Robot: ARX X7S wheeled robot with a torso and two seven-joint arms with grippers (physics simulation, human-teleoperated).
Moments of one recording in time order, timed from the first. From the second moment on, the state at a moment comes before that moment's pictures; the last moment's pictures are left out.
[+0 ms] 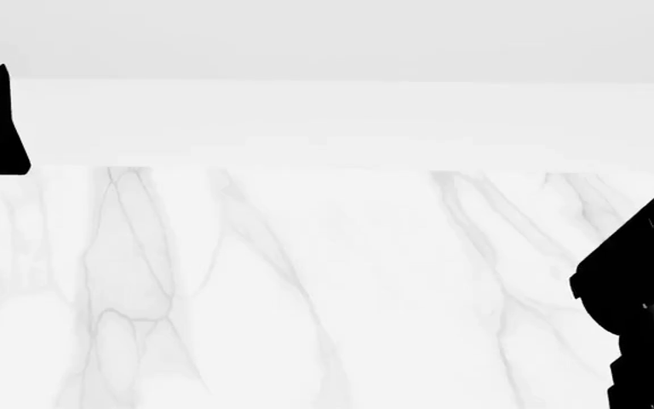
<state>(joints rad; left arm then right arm) -0.90 -0.35 -0.06 0.37 -0.50 -1.20 -0.17 1.44 0.31 -1.12 1.31 0.06 1.19 0.33</state>
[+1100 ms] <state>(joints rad) -0.89 -0.36 -0.04 0.35 -0.51 -1.17 -0.18 1.48 0.18 -0.95 1.31 0.05 0.76 0.19</state>
